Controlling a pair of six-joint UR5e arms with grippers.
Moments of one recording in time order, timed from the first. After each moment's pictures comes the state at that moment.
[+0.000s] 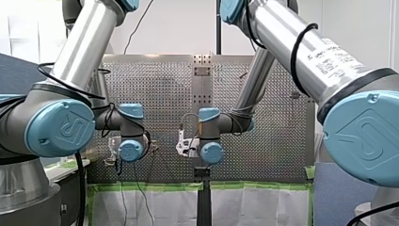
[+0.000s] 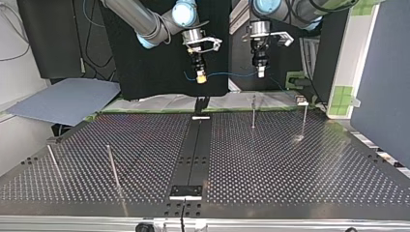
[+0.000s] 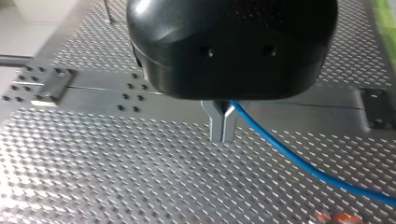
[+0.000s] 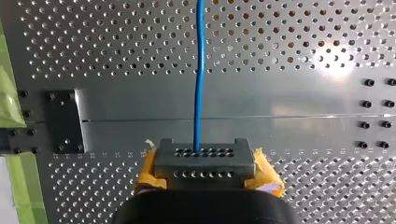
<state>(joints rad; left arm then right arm) -0.32 -2.02 -2.45 -1.76 -1.97 -1.68 2.45 -0.82 1.80 -0.95 1.86 1.63</state>
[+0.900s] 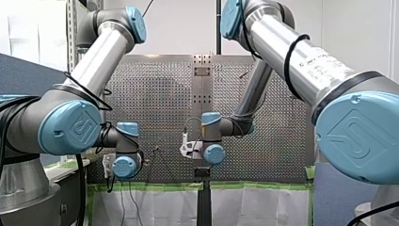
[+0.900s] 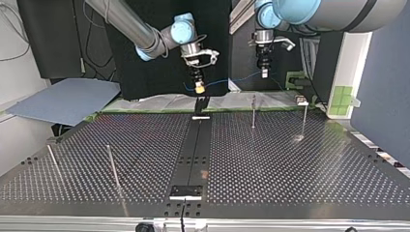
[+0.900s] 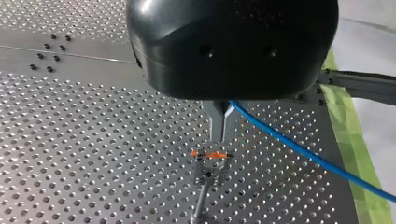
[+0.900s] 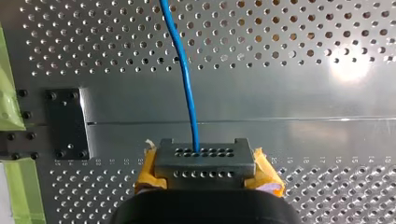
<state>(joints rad) -0.20 -2.25 -2.39 -1.72 -1.85 -1.66 2.39 -0.75 1.68 -0.87 1.77 1.64</state>
